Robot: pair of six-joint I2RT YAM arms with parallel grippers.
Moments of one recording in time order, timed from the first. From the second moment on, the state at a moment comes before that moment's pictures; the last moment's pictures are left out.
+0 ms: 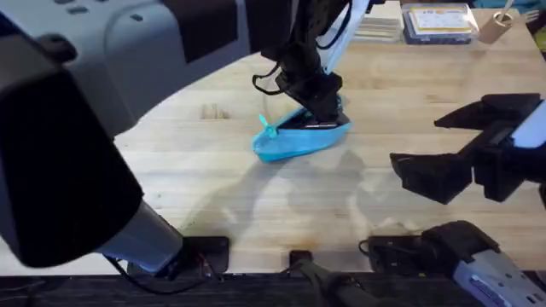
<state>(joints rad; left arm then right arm) -0.67 1.80 1.49 -0.99 0.29 0.09 0.22 0.67 1.04 -1.25 -0.24 -0.24</state>
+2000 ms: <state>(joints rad) -0.58 1.32 1.56 -1.29 0.02 0.07 0.22 0.67 1.04 -1.25 -0.24 -0.24</state>
